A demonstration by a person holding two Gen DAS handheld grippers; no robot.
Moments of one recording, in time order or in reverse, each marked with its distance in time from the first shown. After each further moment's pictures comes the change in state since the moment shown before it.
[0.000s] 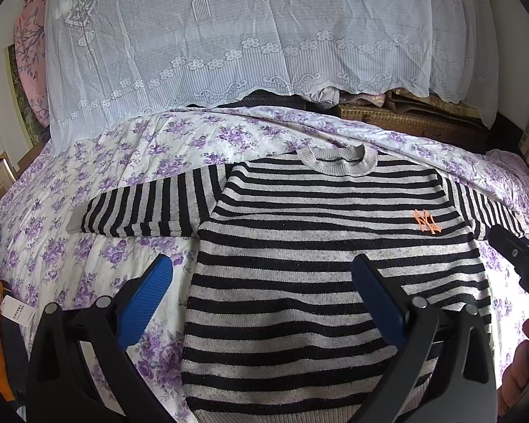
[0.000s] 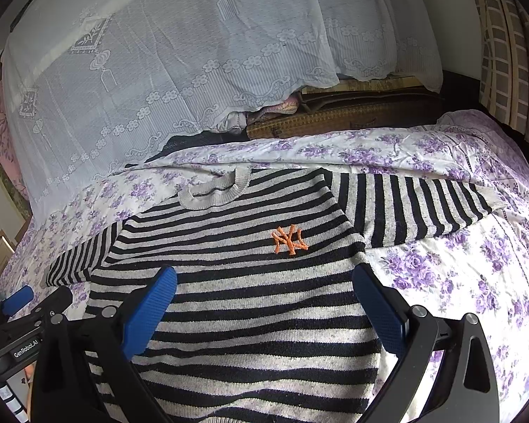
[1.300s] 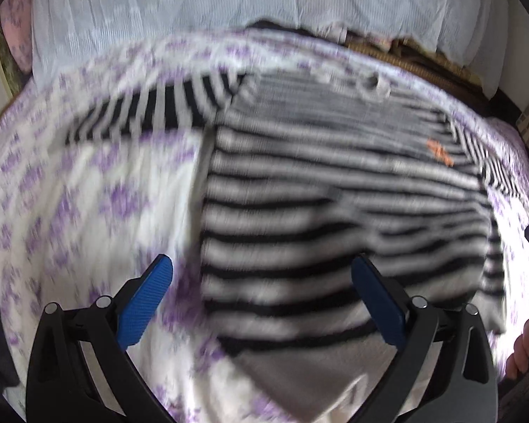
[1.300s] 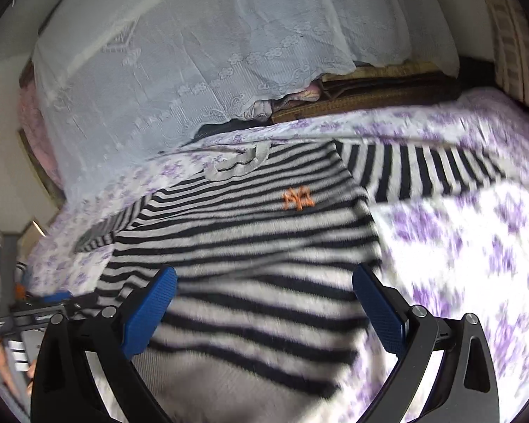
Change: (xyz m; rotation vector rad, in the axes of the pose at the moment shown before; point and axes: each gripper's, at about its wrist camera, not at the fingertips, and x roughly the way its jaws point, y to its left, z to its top) left arm 0.033 0.057 -0.082 -0.055 0.285 -0.116; right arm -0.031 -0.040 -0.067 0.003 0.001 0.185
